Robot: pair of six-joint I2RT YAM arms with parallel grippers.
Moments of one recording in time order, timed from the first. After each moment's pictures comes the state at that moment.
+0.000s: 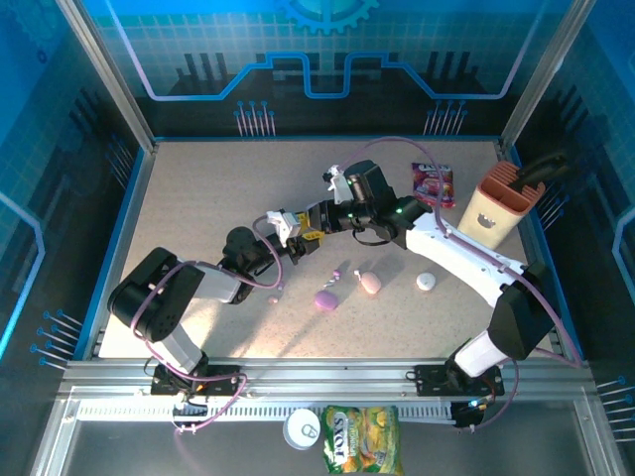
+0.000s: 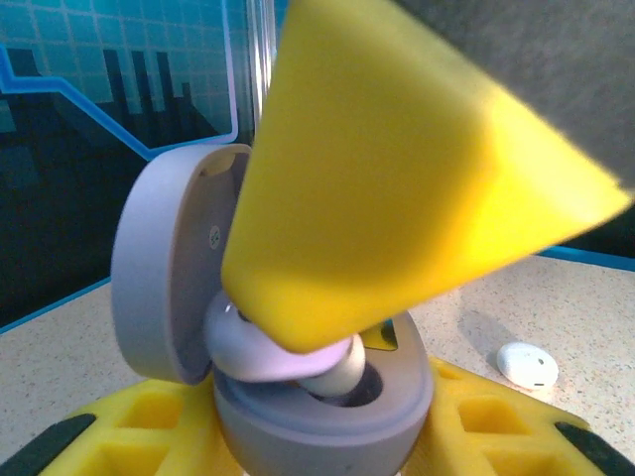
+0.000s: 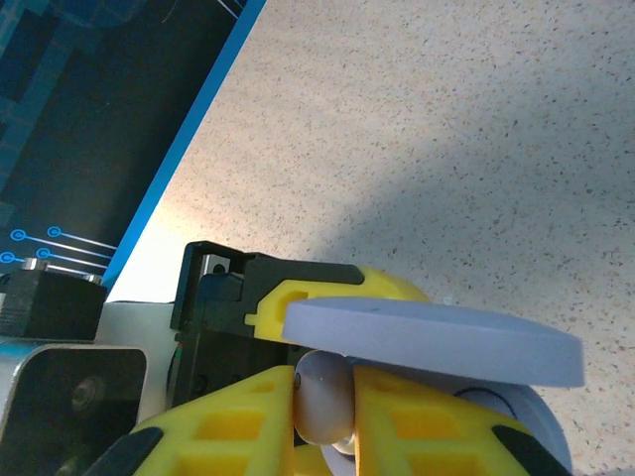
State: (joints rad) left arm -0.46 1.65 0.49 1.27 0.54 -0.03; right arm 0.67 1.54 1.31 -0.42 -0.33 0.49
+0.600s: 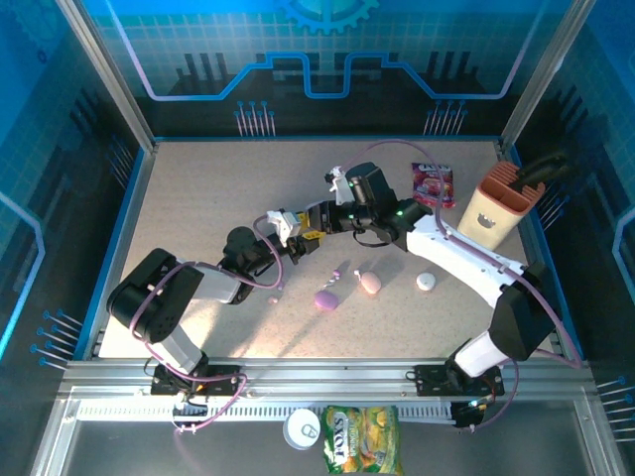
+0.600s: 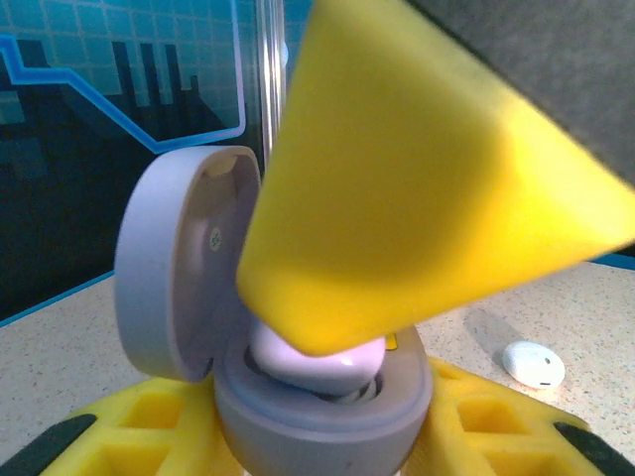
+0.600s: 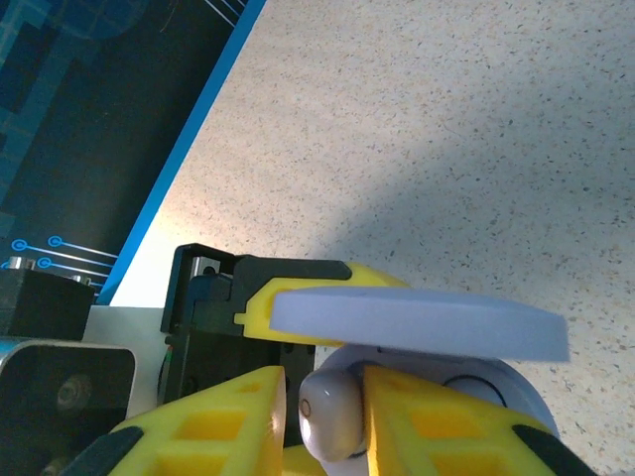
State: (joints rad) left arm -0.47 1.64 0.49 1.25 0.52 -0.03; right arm 0.67 1.53 1.27 -0.38 -0.33 0.52
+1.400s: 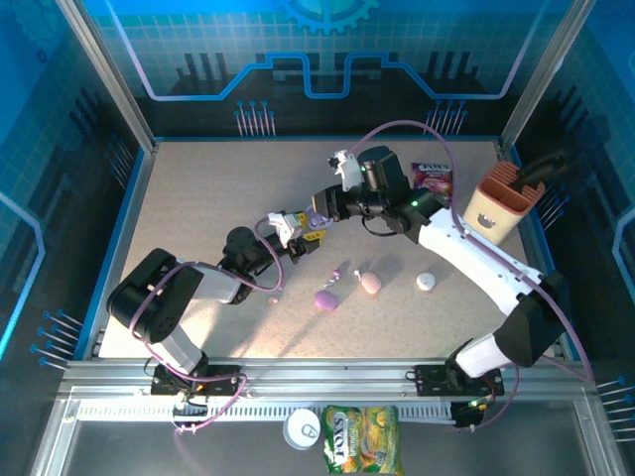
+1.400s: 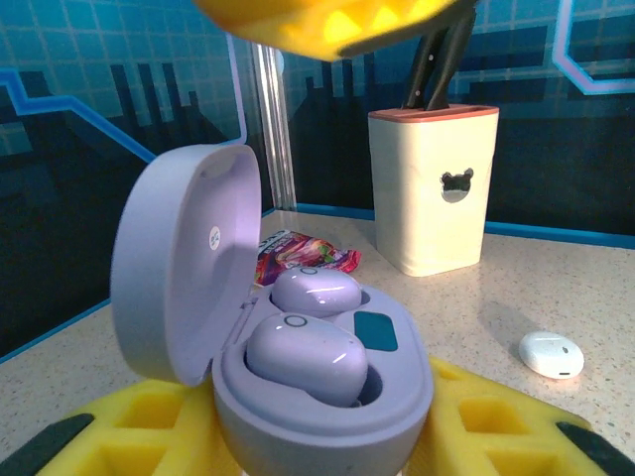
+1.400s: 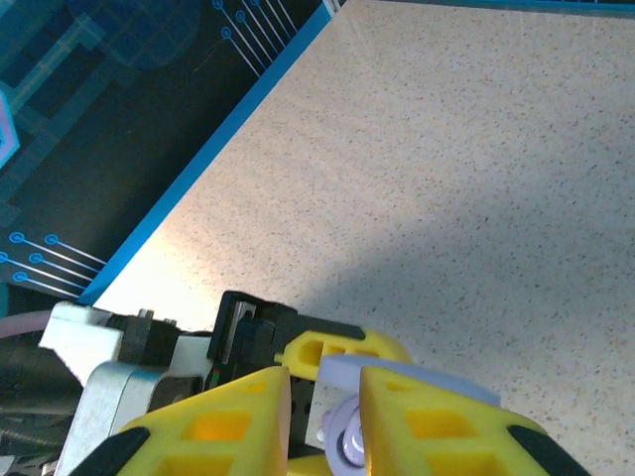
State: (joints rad) left arm -0.47 1.64 0.49 1.26 0.53 0.05; right arm 0.64 1.50 1.40 -0.46 -0.32 0.33
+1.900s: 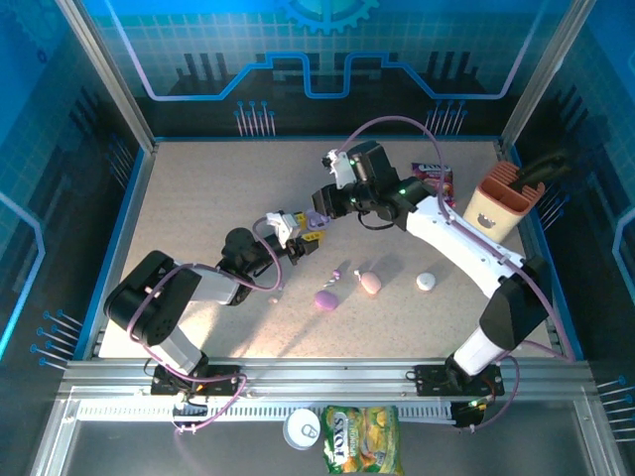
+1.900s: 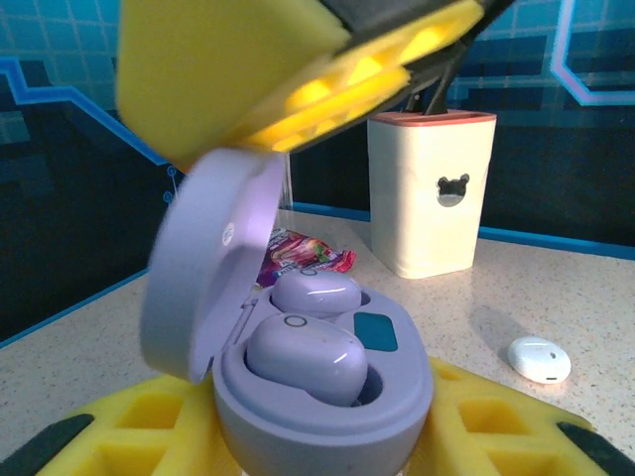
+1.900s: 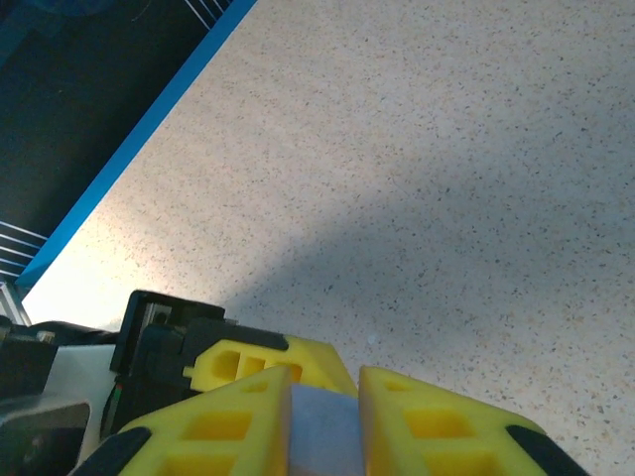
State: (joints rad) left arm -0.47 1.62 0.47 1.25 0.52 0.00; right arm 0.62 1.59 1.48 -0.57 -0.29 0.27
